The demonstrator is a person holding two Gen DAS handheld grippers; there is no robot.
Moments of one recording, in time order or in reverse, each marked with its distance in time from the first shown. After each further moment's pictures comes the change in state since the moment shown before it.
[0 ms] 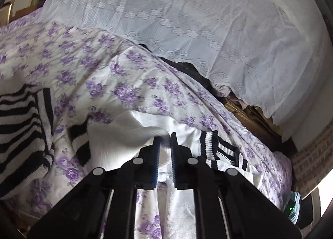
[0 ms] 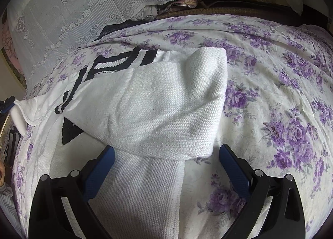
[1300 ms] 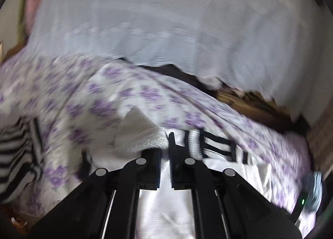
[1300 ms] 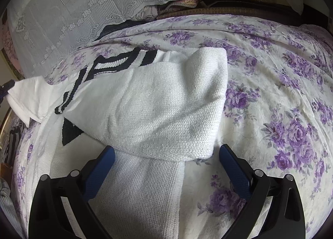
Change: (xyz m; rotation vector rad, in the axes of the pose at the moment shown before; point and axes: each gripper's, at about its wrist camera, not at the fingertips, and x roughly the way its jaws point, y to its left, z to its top) left arm 0.009 -0.106 -0.019 0.248 -0.039 0.068; right arm 0.000 -0.005 0.001 0.013 -0.006 0.024
